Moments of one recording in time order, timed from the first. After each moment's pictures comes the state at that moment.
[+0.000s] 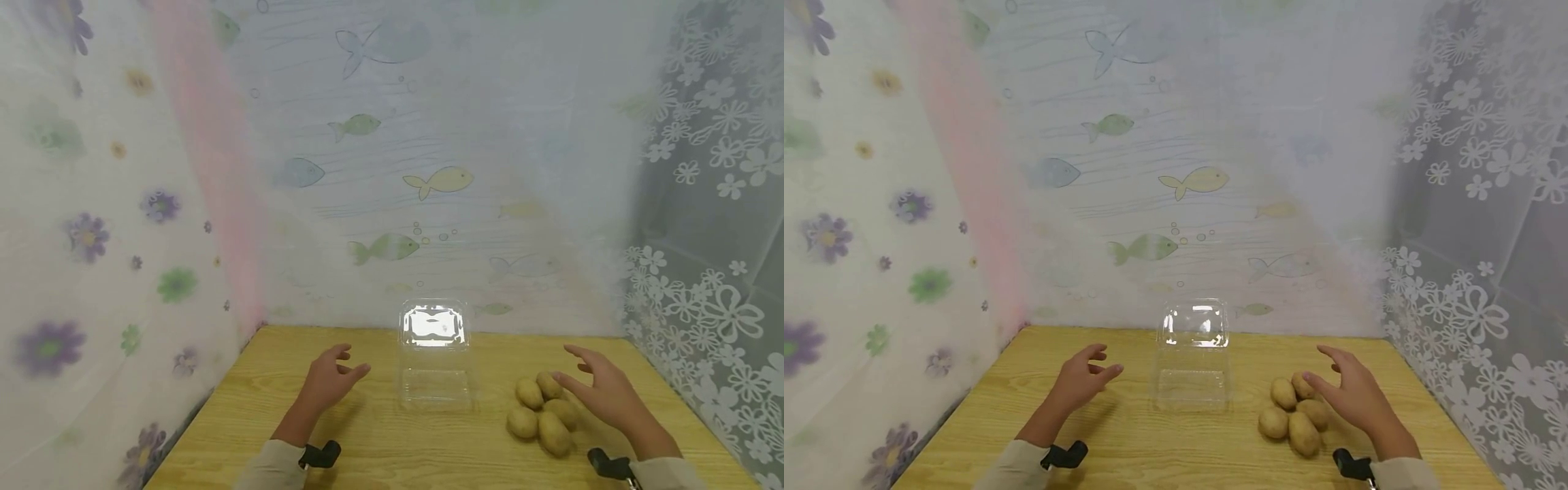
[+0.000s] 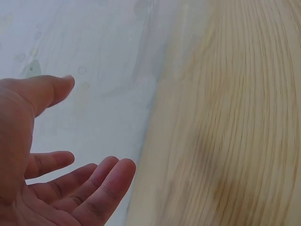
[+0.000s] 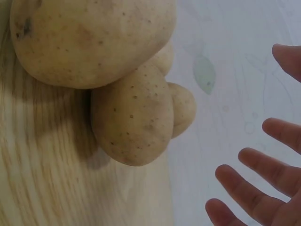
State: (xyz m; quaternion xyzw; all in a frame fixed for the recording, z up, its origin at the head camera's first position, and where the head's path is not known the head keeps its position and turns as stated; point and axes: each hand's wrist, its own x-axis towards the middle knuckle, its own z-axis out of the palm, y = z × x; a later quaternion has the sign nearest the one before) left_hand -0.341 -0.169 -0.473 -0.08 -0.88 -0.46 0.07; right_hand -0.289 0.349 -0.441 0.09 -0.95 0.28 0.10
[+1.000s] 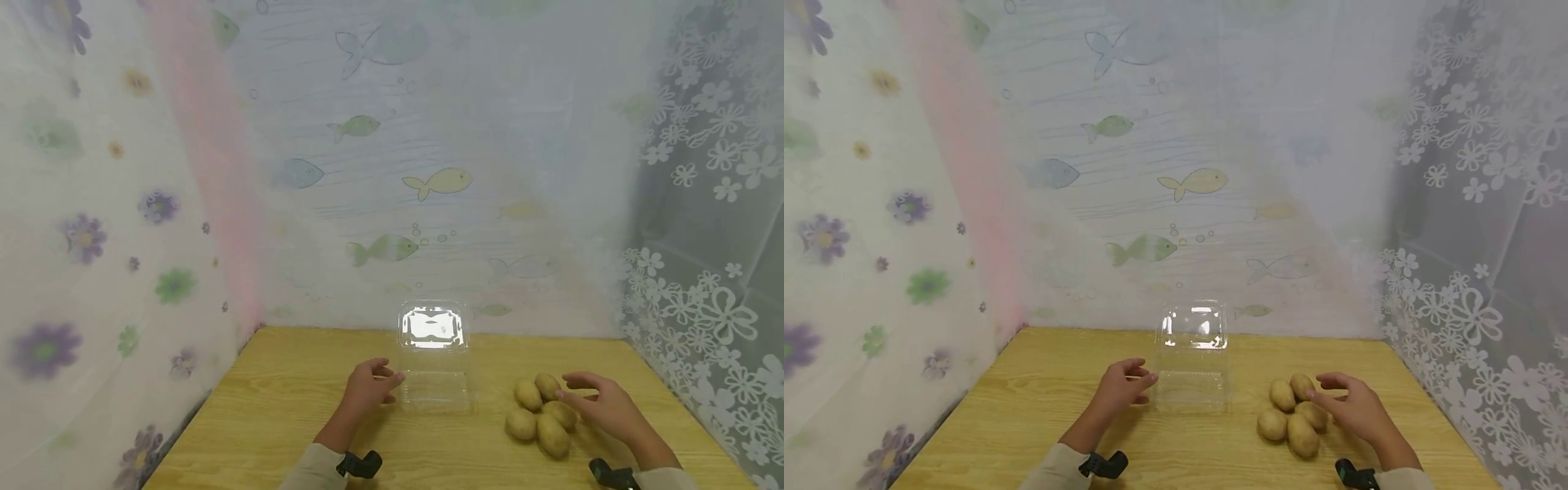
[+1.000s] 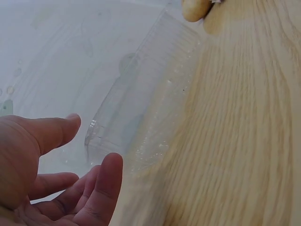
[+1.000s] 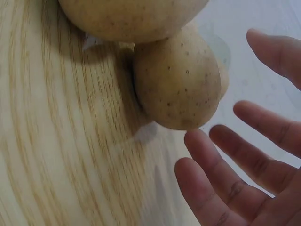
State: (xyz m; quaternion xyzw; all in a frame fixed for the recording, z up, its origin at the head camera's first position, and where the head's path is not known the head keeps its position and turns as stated) left_hand -0.341 -0.095 -0.490 -0.07 -0.78 -0.62 -0.02; right_hand -0.286 0.366 -0.467 0.03 -0.91 0.42 -0.01
